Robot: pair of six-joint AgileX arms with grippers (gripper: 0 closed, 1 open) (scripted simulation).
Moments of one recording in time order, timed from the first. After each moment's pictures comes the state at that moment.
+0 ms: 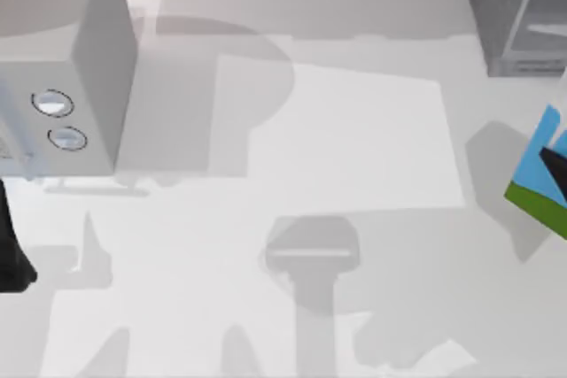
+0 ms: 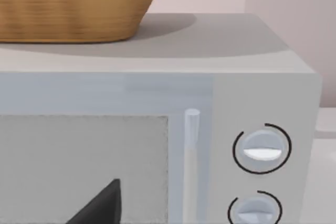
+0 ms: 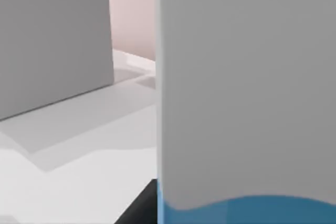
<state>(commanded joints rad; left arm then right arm) 0.00 0.00 0.00 0.00 0.00 0.00 -0.24 1.71 0.25 1.49 -0.98 0.03</state>
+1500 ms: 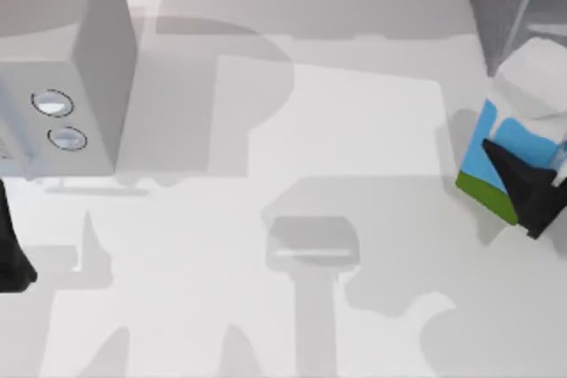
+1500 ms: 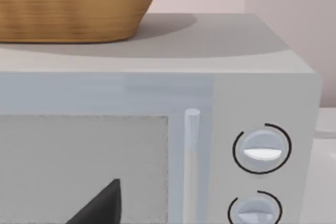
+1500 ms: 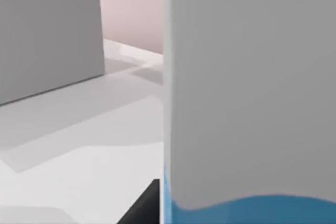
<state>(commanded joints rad) 0.00 0.00 0.00 0.00 0.00 0.00 -0.05 2.02 0.37 1.66 -0.80 0.02</state>
